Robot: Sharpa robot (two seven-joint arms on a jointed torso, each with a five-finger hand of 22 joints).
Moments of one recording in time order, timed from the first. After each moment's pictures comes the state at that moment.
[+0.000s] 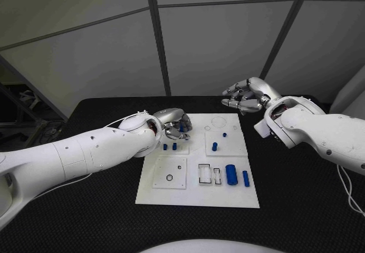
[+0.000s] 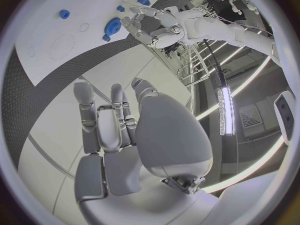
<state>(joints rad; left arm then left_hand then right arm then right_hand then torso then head) 1.15 -0.60 -0.03 1.23 -1.36 -0.27 0.02 1.40 -0.19 0.34 0.03 0.15 0.93 0.13 0.22 0.26 0.93 0.10 0.47 0.21 1.09 0.04 0.89 0.66 0.18 1.05 0.14 0.50 1.04 1.22 -0.77 0.06 1.44 -0.98 -0.43 -0.01 1.44 -0.10 0.13 0.23 0.40 0.86 0.17 0.26 0.07 0.94 0.08 0.79 0.60 1.46 0.01 1.31 1.19 0.13 1.09 0.12 1.08 0.80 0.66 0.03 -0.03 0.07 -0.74</state>
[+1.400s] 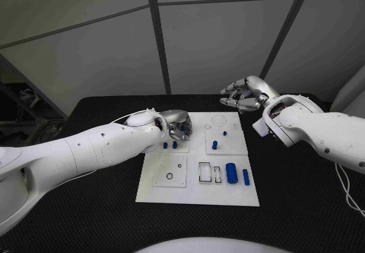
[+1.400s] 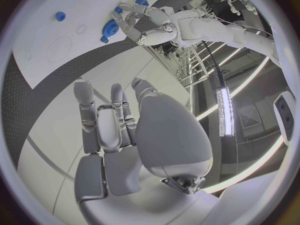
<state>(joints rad) 1.16 -0.53 -0.03 1.16 -1.43 -0.16 -0.02 1.41 -0.18 0.42 0.00 0.15 0.98 0.14 0.20 0.18 0.98 0.09 0.45 0.13 1.19 0.02 1.12 0.77 0.21 1.08 0.12 0.57 1.13 1.22 -0.76 0.06 1.44 -0.99 -0.42 -0.01 1.44 -0.10 0.13 0.23 0.40 0.86 0.17 0.26 0.07 0.94 0.08 0.78 0.59 1.46 0.01 1.31 1.18 0.13 1.09 0.12 1.07 0.80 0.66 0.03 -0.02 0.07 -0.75</state>
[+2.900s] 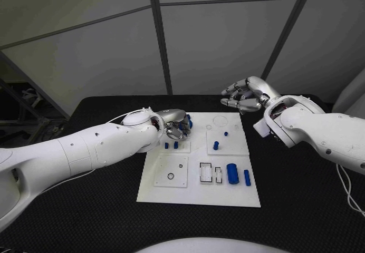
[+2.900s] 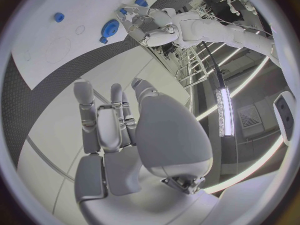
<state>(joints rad) 1.15 -0.58 -0.01 1.20 -1.41 -0.15 -0.02 1.45 -0.14 0.51 -0.06 0.14 1.06 0.15 0.19 0.15 1.06 0.08 0.42 0.11 1.33 0.01 1.31 0.98 0.21 1.19 0.11 0.83 1.30 1.22 -0.76 0.06 1.44 -0.99 -0.42 -0.01 1.44 -0.10 0.13 0.23 0.40 0.86 0.17 0.26 0.07 0.94 0.09 0.77 0.58 1.46 0.01 1.31 1.18 0.13 1.09 0.12 1.07 0.80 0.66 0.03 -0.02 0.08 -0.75</state>
